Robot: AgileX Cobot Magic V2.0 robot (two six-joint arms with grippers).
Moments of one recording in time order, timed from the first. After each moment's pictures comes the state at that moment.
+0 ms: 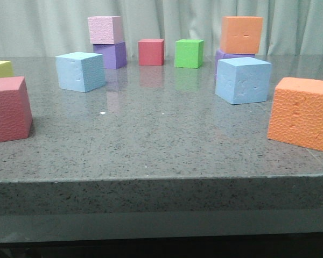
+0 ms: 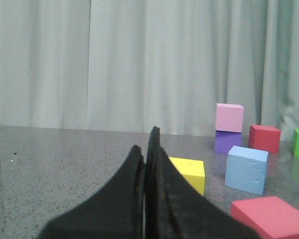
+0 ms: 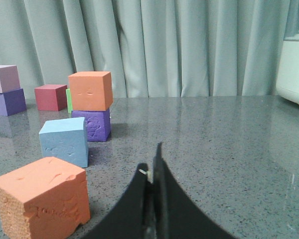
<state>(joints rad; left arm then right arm) 0.02 0.00 0.01 -0.06 -0.15 0.01 0.02 -0.01 0.03 0.04 -0.06 0.04</state>
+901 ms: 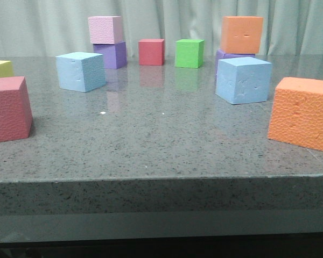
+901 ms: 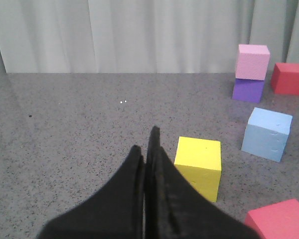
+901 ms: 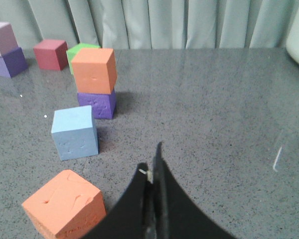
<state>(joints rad) 0.02 0.51 -0.57 0.13 0.33 -0.11 0.02 0.41 -0.61 0.04 0.51 0.04</state>
